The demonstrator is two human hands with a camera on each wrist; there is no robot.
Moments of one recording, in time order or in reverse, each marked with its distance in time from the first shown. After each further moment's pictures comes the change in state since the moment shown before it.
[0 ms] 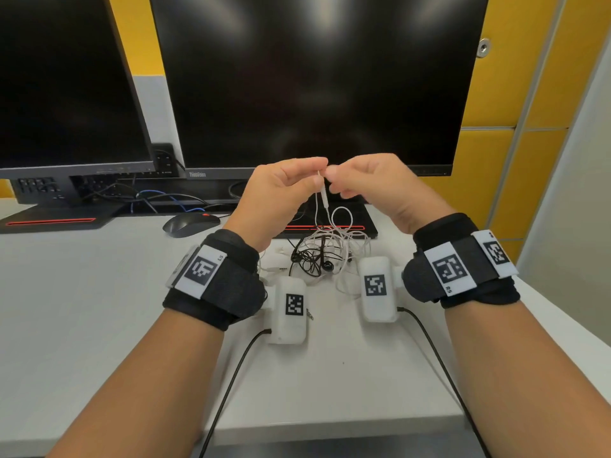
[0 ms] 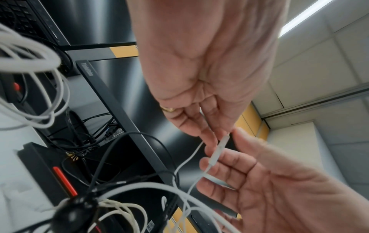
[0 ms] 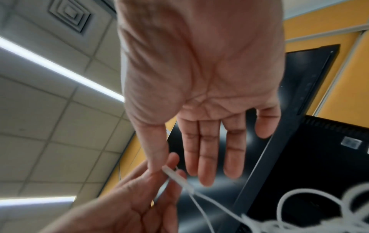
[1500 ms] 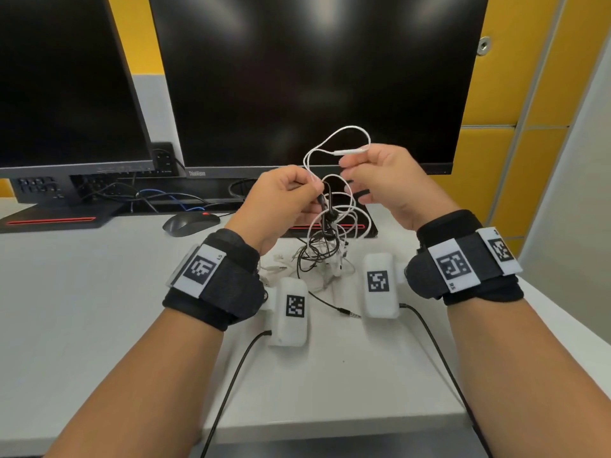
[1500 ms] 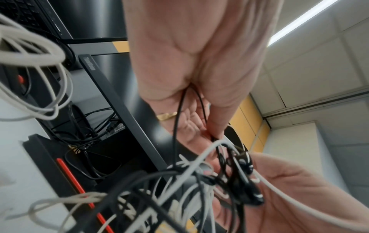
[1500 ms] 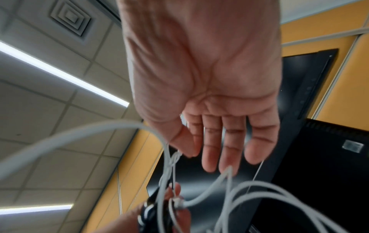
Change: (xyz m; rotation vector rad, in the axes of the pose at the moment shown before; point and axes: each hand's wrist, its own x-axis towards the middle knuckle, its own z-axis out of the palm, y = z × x) left_hand -0.001 -0.001 0.005 -0.168 -0.042 -0.222; right_hand 0.005 0.005 -0.005 0.136 0.090 0.050
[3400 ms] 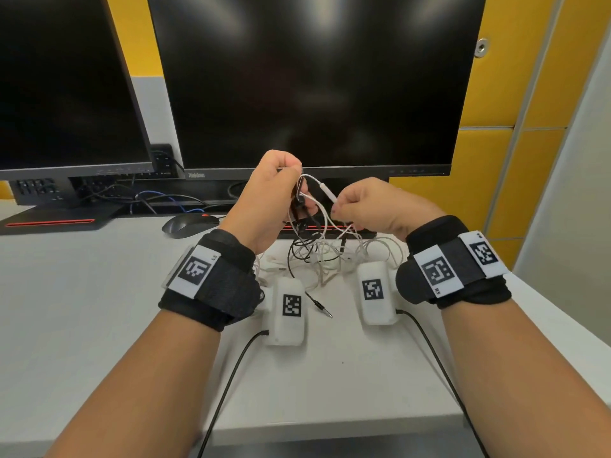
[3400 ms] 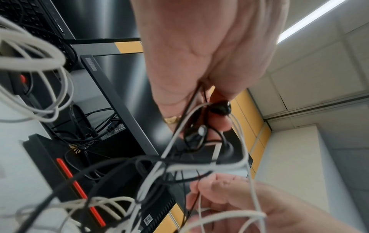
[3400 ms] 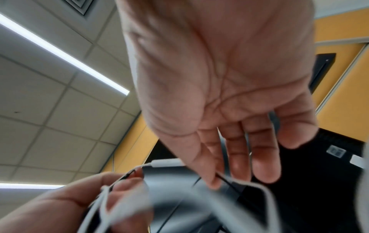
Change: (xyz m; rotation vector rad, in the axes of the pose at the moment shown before) left_hand 0.000 0.005 -0.005 -0.114 0.047 0.040; right_hand -0.006 0.006 0.007 -0.491 -0.279 0.050
